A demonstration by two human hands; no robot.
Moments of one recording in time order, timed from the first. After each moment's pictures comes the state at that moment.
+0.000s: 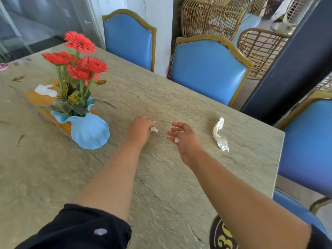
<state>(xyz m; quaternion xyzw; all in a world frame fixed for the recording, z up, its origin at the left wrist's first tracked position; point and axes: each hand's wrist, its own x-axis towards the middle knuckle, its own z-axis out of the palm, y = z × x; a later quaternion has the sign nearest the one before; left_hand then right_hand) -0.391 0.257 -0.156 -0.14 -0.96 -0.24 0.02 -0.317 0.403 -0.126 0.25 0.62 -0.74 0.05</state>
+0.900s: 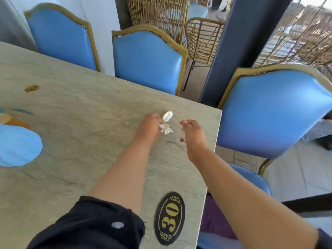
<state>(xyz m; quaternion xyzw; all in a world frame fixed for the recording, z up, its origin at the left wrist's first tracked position) -0.343 0.453 -0.158 -0.27 -0.92 -0.25 -0.07 -0.240 0.563 -0.115 0.37 0.65 -0.67 -0.06</state>
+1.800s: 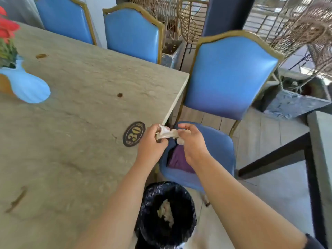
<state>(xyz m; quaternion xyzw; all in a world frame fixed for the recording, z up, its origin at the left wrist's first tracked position) 0.007 0.465 -0.116 -0.09 -0.85 -0.51 -0.10 0.033 0.592 -0.122 0.35 0.60 -0.72 -0.05</state>
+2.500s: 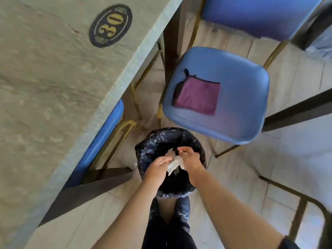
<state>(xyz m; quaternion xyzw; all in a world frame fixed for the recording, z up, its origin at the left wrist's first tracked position) 0.175 0.415 -0.417 0.17 -0.74 -0.50 -0.41 0.184 0.540 -0.435 0.48 0.63 -0.58 0.19</state>
